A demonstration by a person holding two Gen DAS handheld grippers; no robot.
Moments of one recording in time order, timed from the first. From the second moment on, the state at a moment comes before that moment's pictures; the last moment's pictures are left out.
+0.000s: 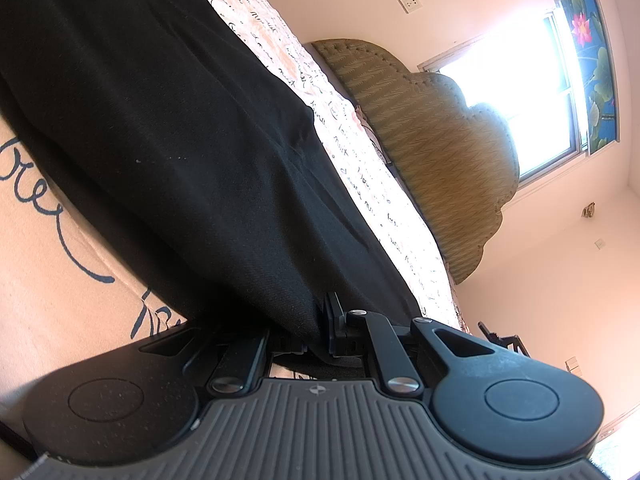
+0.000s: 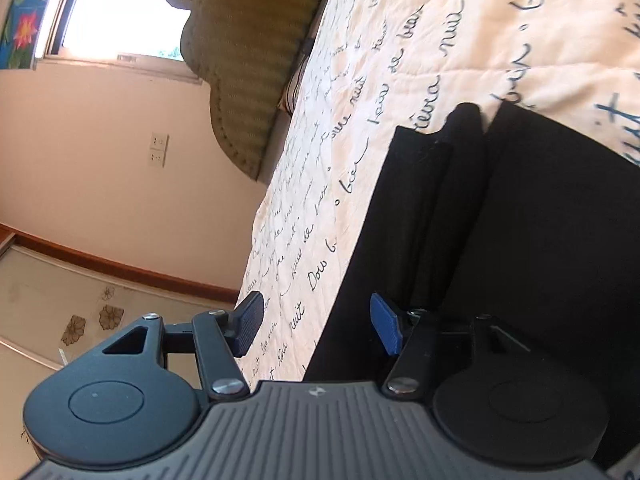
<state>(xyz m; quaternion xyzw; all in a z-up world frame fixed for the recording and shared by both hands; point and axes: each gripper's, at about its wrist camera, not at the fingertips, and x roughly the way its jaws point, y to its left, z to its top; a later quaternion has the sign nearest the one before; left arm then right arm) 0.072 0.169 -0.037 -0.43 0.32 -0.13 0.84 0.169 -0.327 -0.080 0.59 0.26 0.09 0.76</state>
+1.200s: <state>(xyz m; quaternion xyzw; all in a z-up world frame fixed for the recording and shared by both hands) 0.073 0.169 -0.039 -0.43 0.31 -0.13 0.83 0.158 -0.367 -0.047 0.58 0.26 0.04 0.77</state>
